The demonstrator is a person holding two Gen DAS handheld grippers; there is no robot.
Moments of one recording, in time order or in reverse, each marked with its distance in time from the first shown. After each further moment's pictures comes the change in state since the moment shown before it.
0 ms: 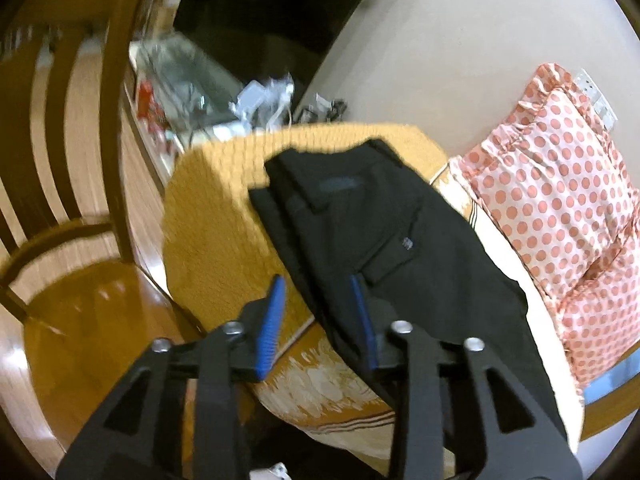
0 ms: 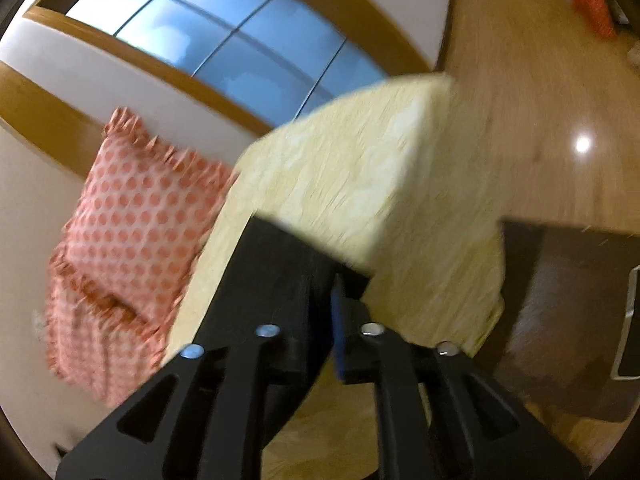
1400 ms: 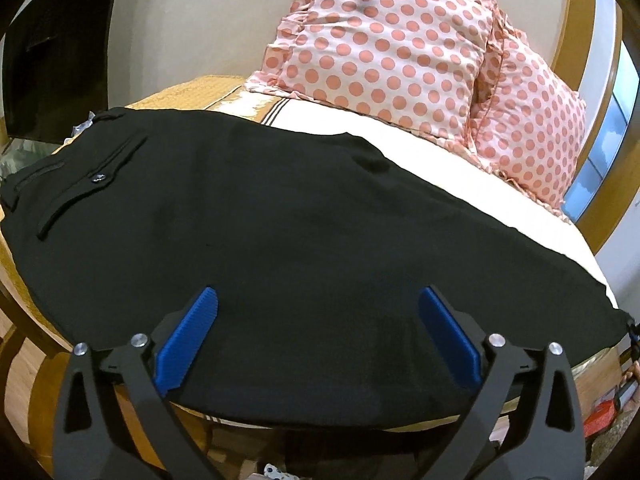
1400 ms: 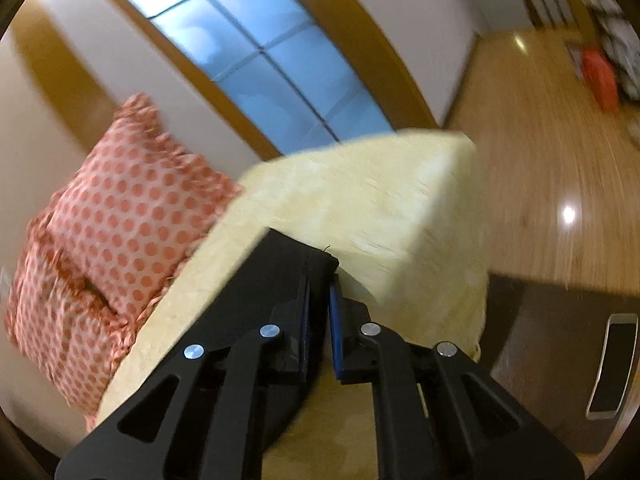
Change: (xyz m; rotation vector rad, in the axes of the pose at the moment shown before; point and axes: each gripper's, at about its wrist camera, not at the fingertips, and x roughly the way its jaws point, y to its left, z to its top) left arm 0.026 -0.148 -0.106 0.560 0.125 -0.315; right arm -0.004 0.059 -0.021 -0.228 -0.084 0.013
